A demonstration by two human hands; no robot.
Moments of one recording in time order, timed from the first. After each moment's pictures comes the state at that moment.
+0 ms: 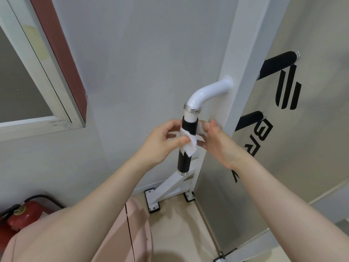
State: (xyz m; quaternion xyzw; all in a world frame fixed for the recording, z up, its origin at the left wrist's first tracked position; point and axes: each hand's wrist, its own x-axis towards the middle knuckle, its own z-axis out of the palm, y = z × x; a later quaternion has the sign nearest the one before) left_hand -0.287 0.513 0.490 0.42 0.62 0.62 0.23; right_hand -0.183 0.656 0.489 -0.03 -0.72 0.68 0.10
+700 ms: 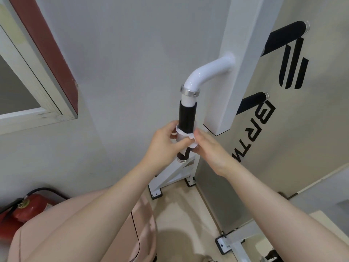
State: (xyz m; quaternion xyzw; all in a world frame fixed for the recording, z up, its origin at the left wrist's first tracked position) left_hand -0.270 0.521 0.451 0.39 0.69 0.59 0.17; right_hand -0.179 0.636 0.436 -0.12 -0.72 0.67 0.10
